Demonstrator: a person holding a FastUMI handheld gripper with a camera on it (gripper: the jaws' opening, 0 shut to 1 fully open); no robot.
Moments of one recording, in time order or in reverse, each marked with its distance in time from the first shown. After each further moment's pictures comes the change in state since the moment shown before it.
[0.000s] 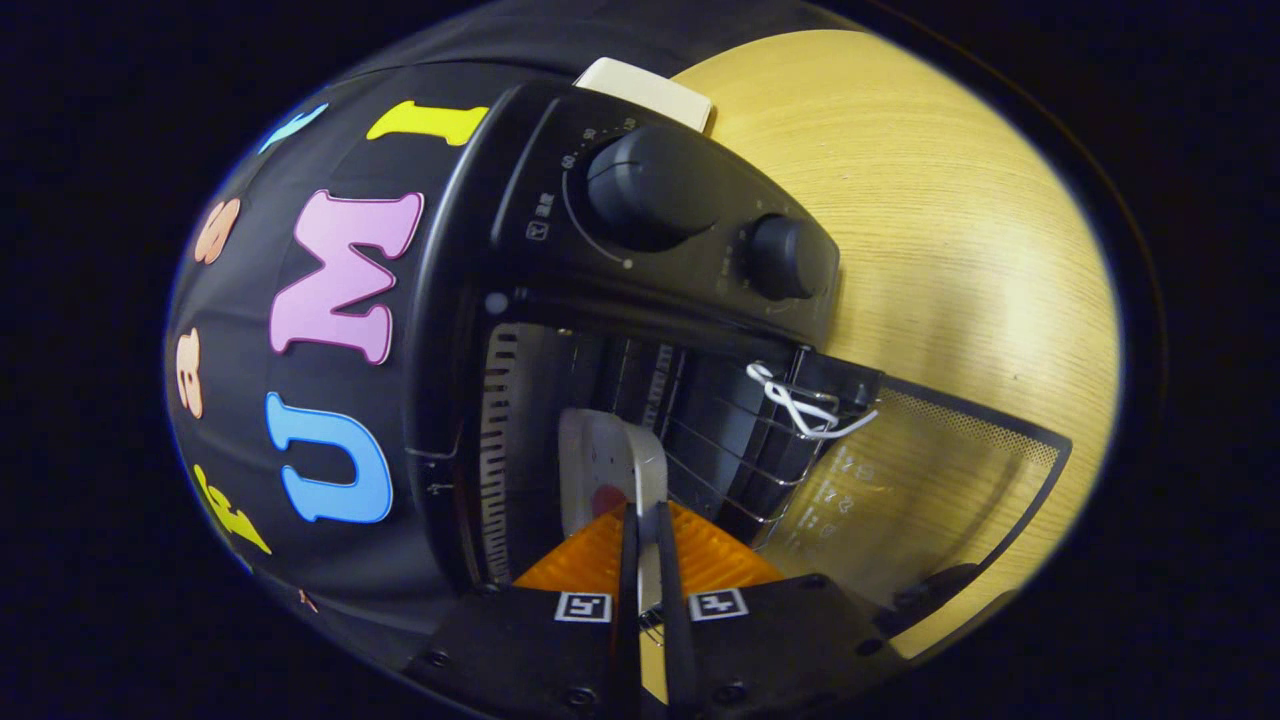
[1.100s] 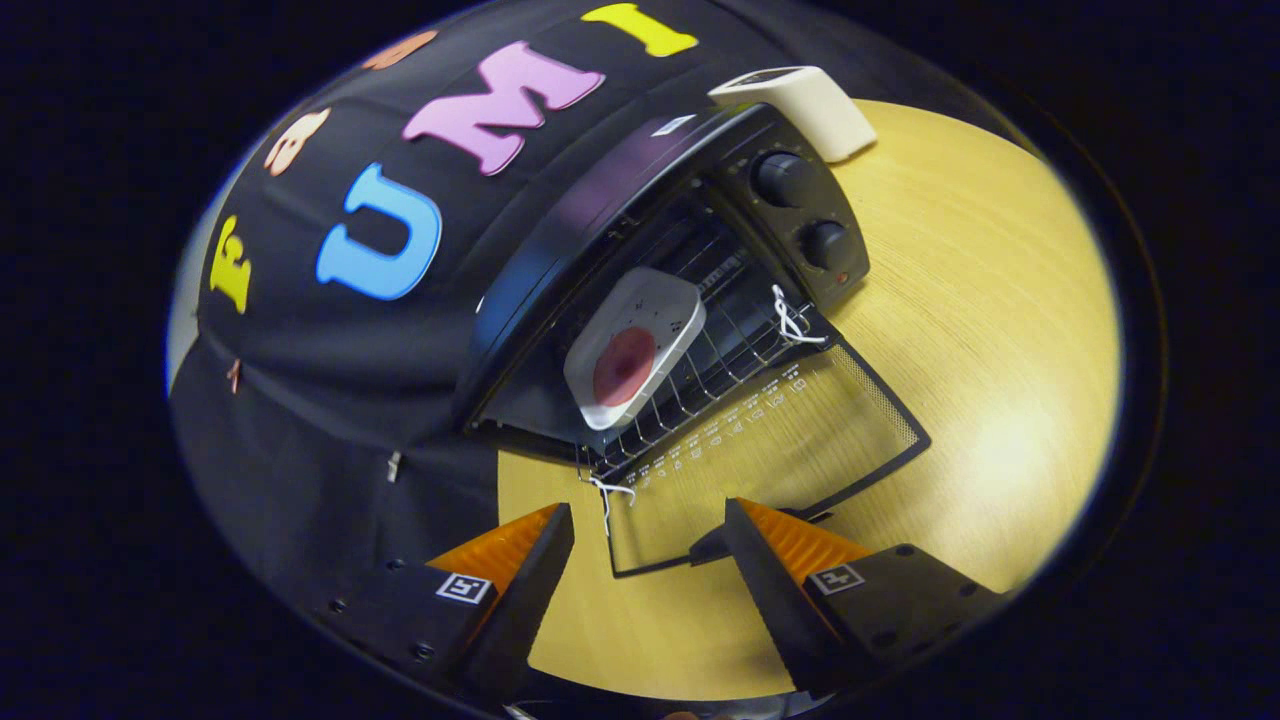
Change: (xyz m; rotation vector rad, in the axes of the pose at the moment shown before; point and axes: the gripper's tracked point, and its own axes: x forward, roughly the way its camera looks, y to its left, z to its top) arm -0.119 -0.042 -0.068 -0.653 0.266 0.052
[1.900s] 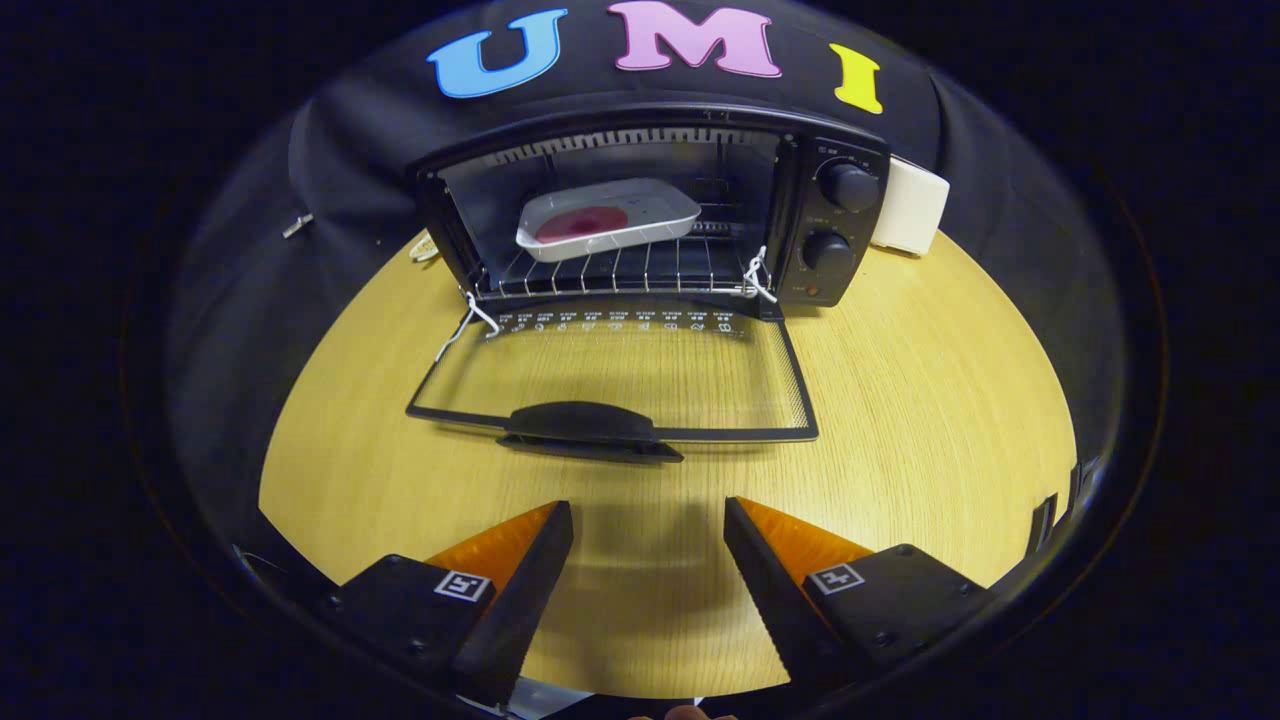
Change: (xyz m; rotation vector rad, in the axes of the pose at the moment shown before) arm -0.002 -0.102 -0.059 -0.627 0.094 -0.341
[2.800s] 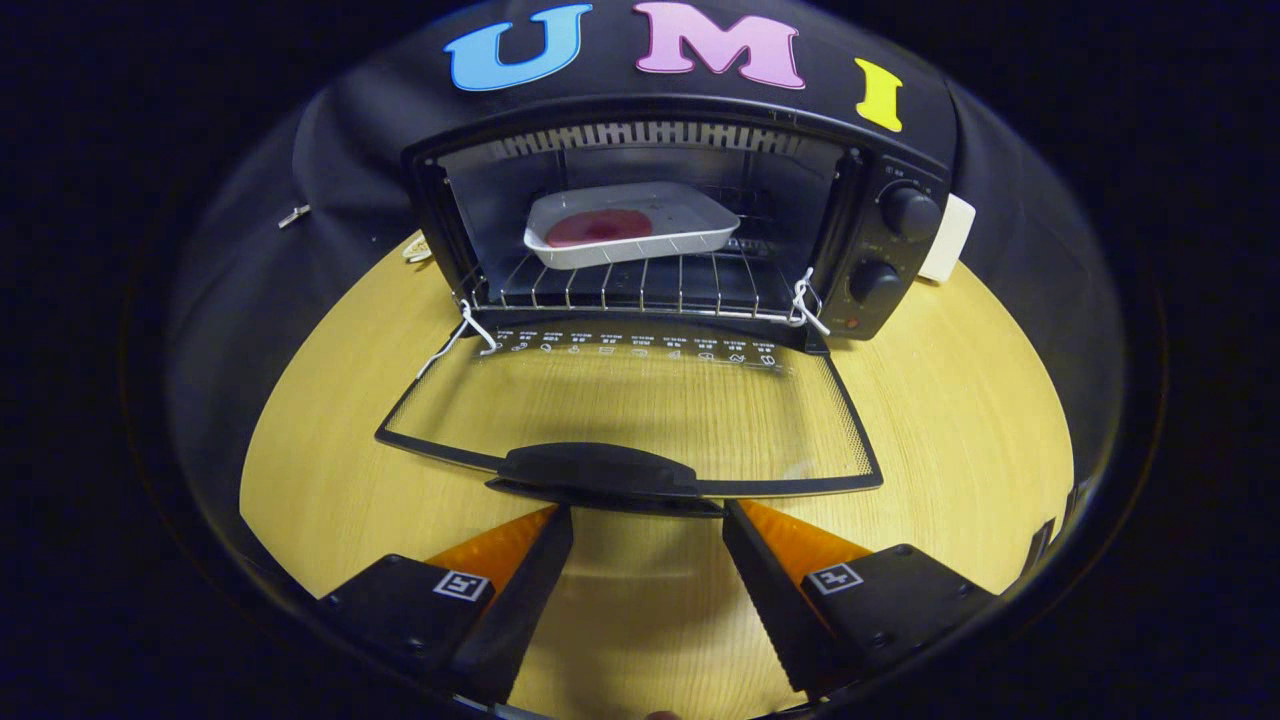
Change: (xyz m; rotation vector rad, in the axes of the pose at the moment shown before) arm 0.027 0.017 0.030 -0.040 -0.069 -0.012
